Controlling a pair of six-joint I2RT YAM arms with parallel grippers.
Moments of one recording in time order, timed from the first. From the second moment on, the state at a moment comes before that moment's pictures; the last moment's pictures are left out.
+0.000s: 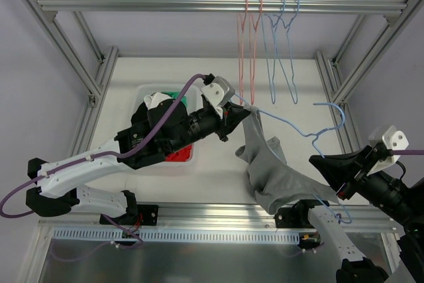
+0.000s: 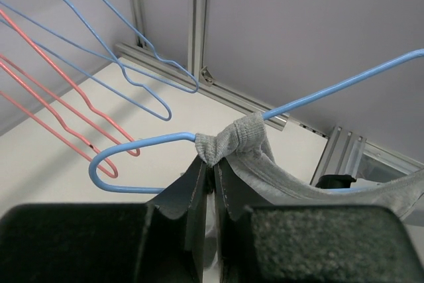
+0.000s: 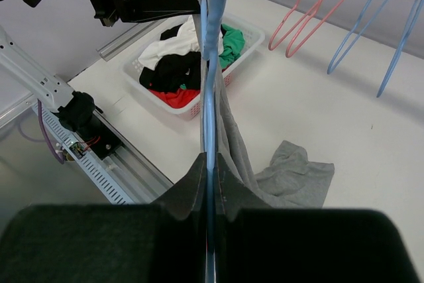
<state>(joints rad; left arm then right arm) -1.26 1.21 1.44 -0.20 -0.25 -0.08 0.12 0.67 1.87 -1.39 -0.64 0.00</state>
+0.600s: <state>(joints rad) -1.26 1.18 1.39 -0.20 -0.27 -0.09 0.12 0.67 1.82 -1.36 -0.64 0.00</state>
